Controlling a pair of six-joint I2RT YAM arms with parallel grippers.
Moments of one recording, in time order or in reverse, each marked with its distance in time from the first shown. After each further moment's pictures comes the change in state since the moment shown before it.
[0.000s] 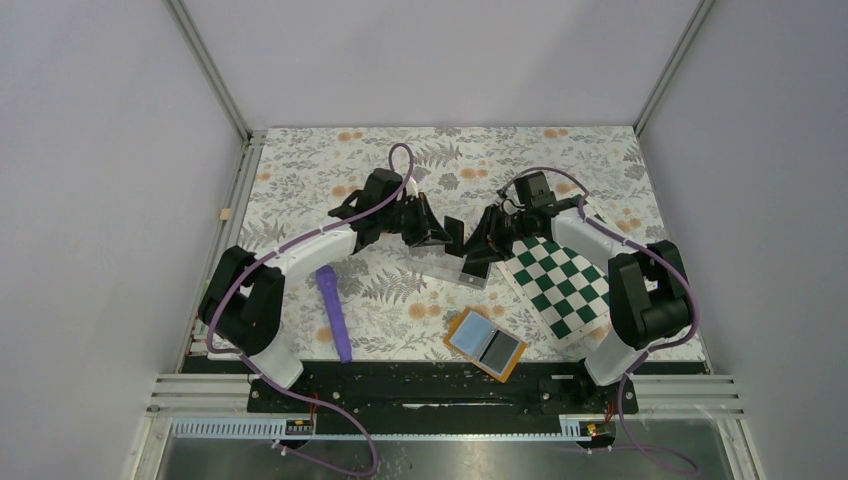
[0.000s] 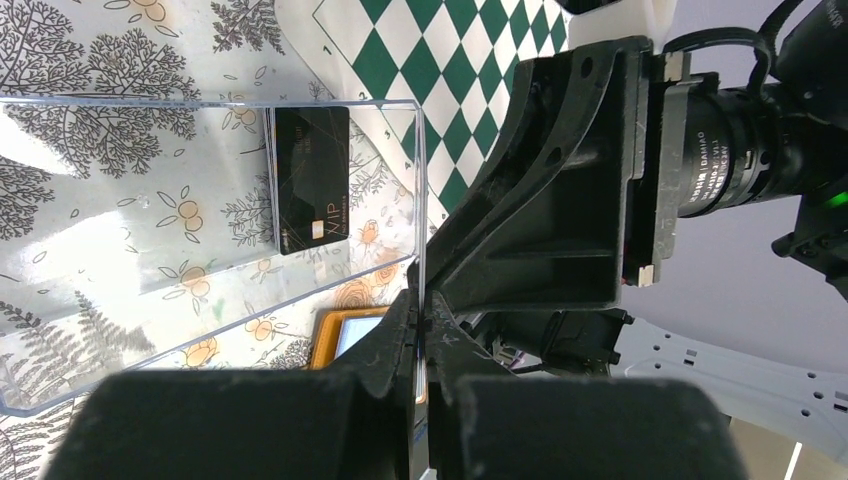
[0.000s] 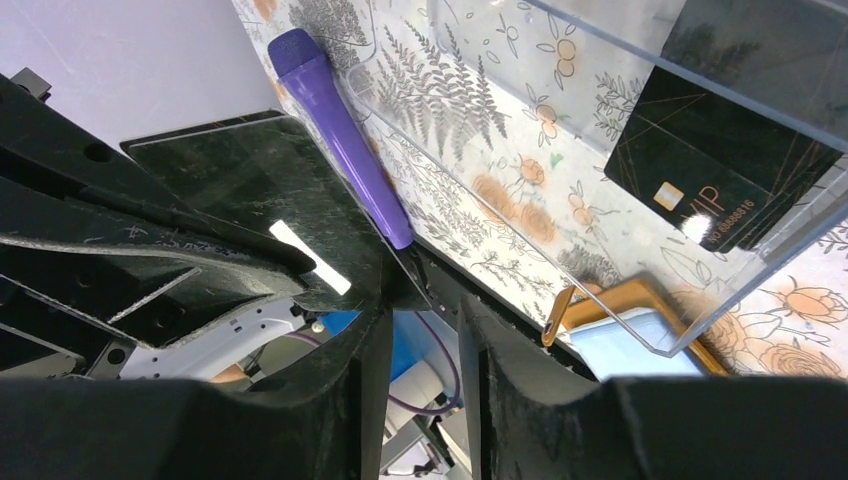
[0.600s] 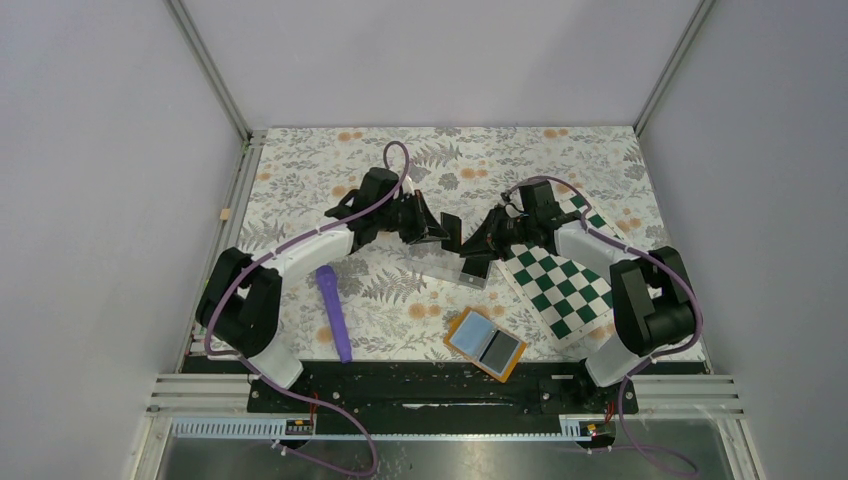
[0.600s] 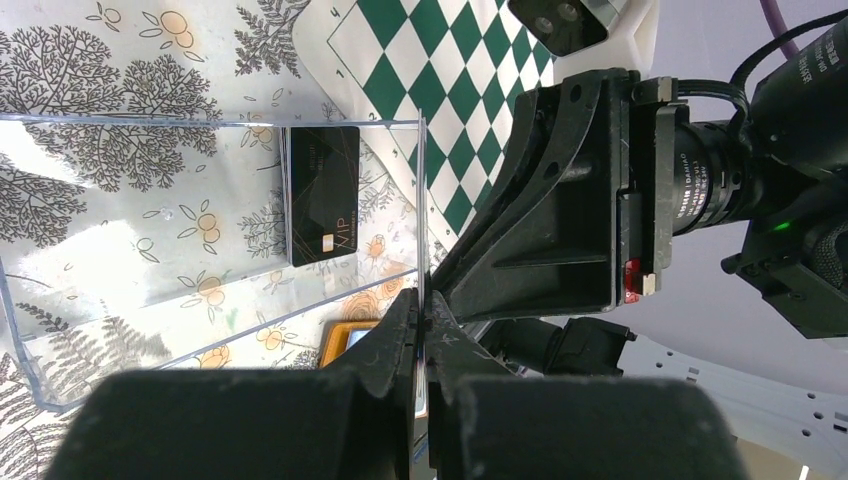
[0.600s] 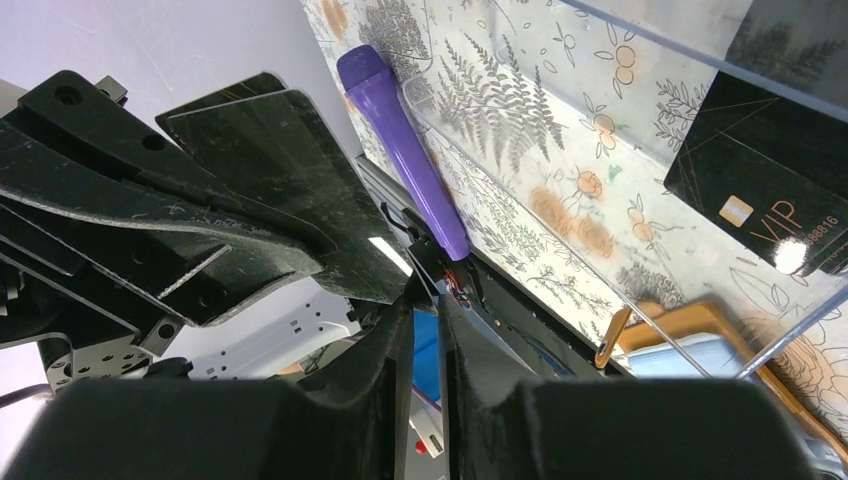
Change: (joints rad) left arm 0.013 -0.010 -0.012 0.013 -0.023 -0.003; right arm -0.004 -0.039 -0.138 0.275 -0.068 0.219
